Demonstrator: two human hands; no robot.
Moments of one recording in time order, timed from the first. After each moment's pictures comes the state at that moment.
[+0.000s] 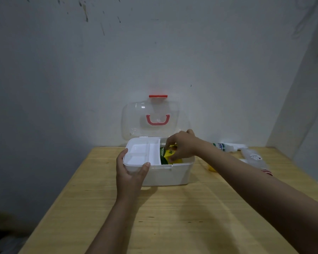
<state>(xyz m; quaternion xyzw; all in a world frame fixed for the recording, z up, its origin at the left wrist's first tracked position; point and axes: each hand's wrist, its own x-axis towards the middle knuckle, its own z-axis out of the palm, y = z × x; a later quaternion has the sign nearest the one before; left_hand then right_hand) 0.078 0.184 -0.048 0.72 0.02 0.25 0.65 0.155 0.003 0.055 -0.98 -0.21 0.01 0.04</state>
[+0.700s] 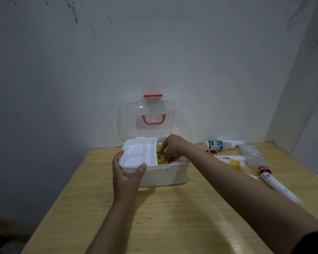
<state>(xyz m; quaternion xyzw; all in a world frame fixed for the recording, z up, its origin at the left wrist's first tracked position) 0.080 0.185 -0.049 0.73 0.02 0.25 0.64 0.159 0.024 0.047 -0.95 -0.04 0.15 0.29</state>
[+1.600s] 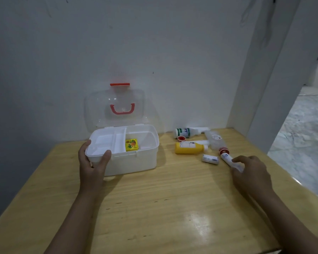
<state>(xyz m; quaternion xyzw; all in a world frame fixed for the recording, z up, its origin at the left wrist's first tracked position) 0.076 0.184 -0.048 0.68 -0.01 0.25 0.68 -0.012 -0.208 -0.039 -0.93 0.24 -0.21 0.18</state>
